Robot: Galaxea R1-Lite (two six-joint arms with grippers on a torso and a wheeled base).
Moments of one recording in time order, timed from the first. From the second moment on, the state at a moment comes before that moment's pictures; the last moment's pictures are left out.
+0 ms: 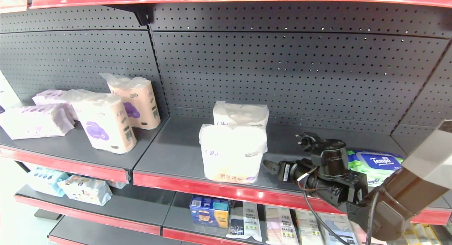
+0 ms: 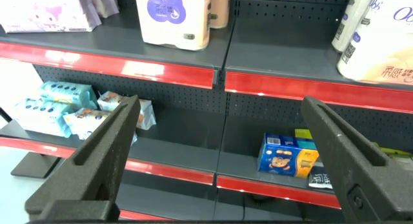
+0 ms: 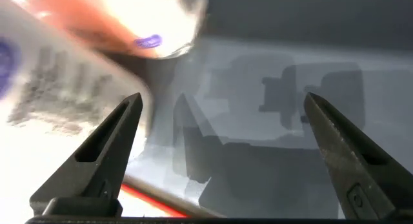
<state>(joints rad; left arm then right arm) 0.00 0.00 0.00 0.00 0.02 -0.01 0.53 2.03 -0.56 -1.02 -0.19 0.39</state>
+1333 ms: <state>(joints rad) 0.00 0.00 0.00 0.00 0.02 -0.01 0.58 2.02 -0.57 -1.01 -0.20 0.41</state>
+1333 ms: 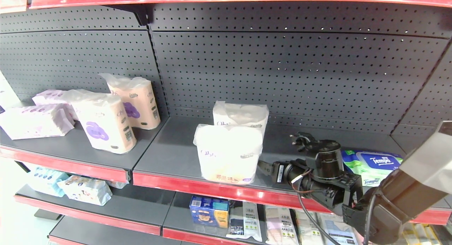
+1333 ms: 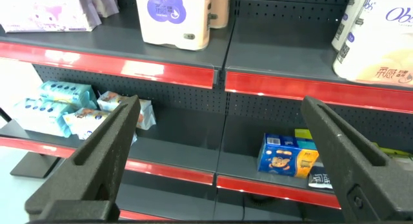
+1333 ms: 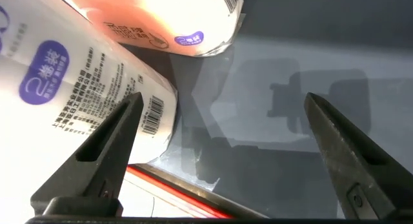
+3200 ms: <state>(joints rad) 0.00 0.00 0.00 0.00 0.02 -0.01 -0.08 1.15 -0.31 -0.44 0.07 0.08</state>
